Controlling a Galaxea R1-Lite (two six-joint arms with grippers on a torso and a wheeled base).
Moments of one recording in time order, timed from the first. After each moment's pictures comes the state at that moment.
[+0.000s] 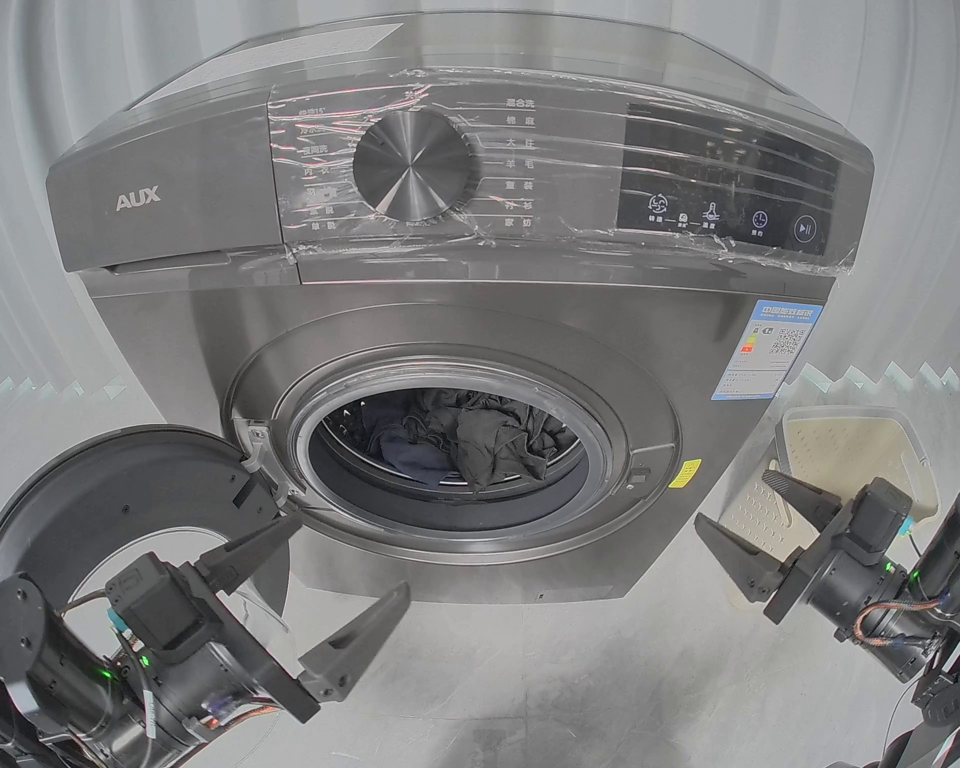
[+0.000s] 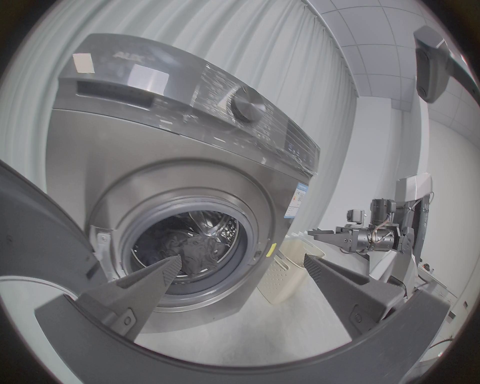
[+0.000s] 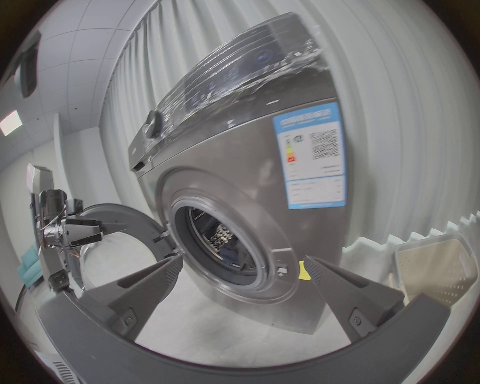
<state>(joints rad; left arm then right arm) -0.90 1.45 -0.03 -1.51 0.26 -0.13 0.67 1.47 -0.09 -1.42 -0.15 0.10</state>
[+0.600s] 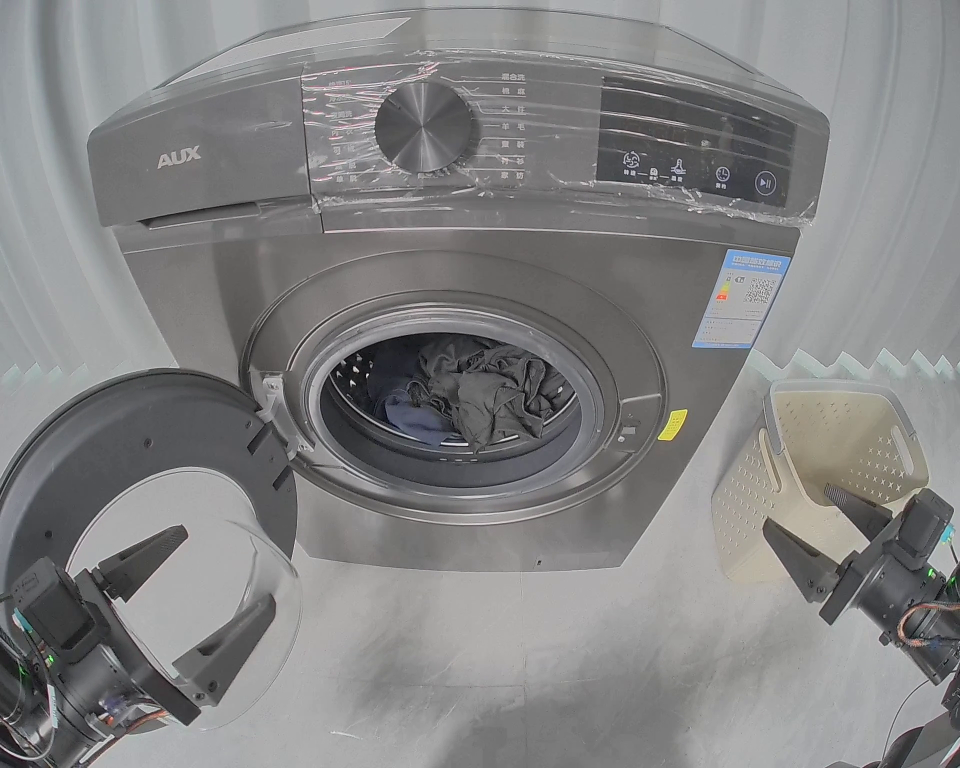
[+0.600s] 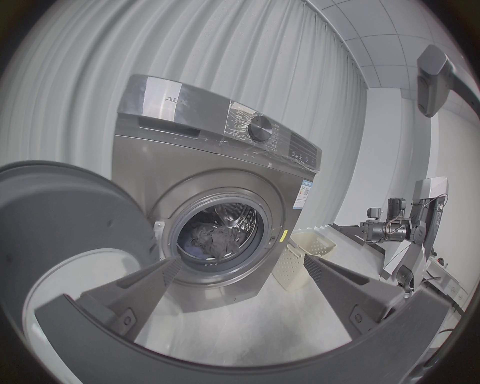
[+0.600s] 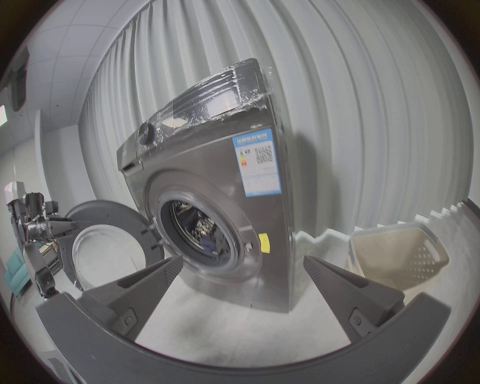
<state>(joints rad) -0.78 1.04 -0.02 -1.07 0.26 -0.10 0.53 1.27 -0.02 -1.24 -0.15 0.11</state>
